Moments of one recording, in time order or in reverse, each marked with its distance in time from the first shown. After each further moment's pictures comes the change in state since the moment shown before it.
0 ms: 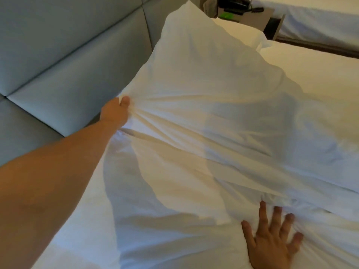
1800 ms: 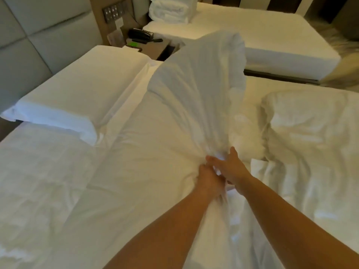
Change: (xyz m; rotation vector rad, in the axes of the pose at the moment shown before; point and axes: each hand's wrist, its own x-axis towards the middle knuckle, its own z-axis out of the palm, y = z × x) left_hand -0.587 0.344 0.287 -0.826 -0.953 -0.050; right_hand 0.019 0.275 -0.290 0.930 -0.191 0.137
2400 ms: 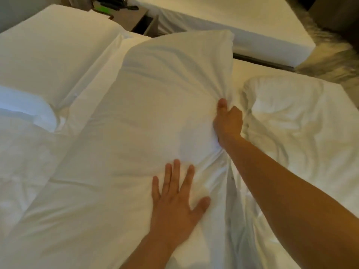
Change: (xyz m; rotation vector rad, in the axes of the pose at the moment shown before) left_hand -0.073 -0.076 -0.036 1.252 0.323 0.584; right_hand 0.084 -0.039 -0.029 0.099 0.571 -0.120
